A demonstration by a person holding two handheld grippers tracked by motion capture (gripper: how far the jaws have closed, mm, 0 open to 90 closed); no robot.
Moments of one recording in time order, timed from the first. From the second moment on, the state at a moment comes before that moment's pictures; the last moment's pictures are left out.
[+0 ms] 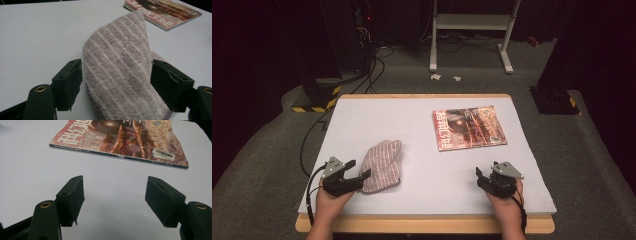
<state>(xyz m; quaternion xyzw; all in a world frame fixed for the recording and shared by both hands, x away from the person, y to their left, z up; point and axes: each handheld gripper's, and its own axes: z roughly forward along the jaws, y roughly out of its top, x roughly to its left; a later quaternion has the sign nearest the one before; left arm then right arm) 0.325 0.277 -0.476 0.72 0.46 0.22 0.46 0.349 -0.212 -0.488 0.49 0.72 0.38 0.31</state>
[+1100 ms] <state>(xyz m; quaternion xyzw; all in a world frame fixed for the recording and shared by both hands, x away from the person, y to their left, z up) 0.346 0.261 -0.486 0.76 0.45 0.32 0.35 0.344 -0.202 -0.490 0.48 0.73 0.37 0.30</state>
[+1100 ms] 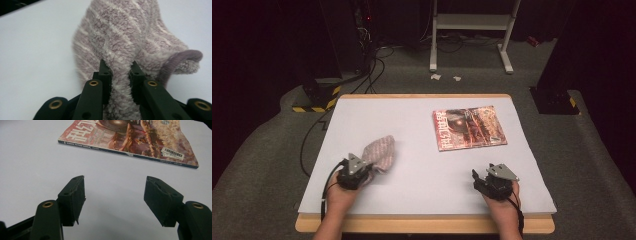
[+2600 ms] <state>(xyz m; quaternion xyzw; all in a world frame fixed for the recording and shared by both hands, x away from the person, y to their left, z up) 0.344 0.305 -0.489 0.73 0.52 0.32 0.32 0.343 -0.202 -0.489 0.48 0.73 0.38 0.30</state>
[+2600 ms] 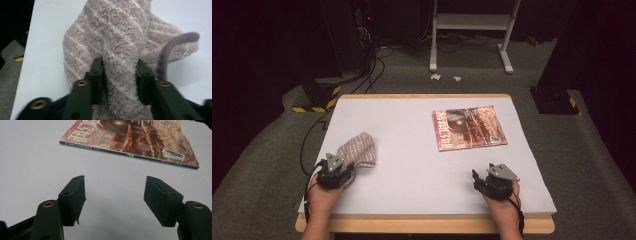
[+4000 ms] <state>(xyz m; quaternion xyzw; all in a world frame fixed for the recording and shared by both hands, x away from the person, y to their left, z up) 0.493 0.030 -0.502 0.78 0.46 0.14 0.39 0.505 -0.285 -0.499 0.60 0.70 0.34 0.21</state>
